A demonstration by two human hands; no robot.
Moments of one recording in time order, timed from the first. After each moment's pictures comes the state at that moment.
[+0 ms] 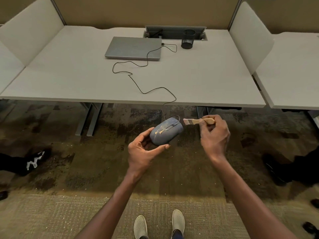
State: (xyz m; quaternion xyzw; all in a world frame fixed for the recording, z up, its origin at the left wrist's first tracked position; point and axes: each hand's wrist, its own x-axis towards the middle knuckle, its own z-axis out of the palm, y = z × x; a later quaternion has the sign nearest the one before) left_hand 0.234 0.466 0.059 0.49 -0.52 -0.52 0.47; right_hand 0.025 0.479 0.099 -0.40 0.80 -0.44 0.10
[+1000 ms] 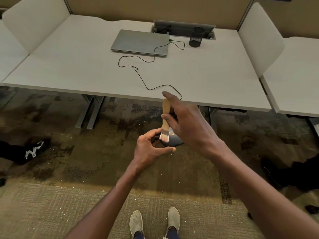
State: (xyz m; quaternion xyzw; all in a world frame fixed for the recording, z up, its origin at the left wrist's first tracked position) left_hand 0.239 0.451 0.048 0.50 -0.57 -0.54 0.38; right_hand 0.094 0.457 0.187 -0.77 0.56 -0.28 0.13
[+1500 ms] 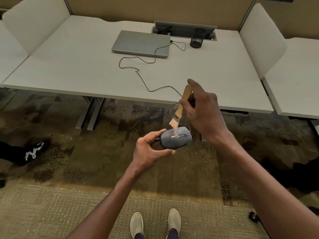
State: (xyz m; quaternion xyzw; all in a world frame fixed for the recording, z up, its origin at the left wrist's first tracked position) left_hand 0.247 0.444 0.043 0.48 -0.57 -0.55 0.39; right_hand 0.066 0.425 0.179 -0.68 0.63 -0.35 0.11
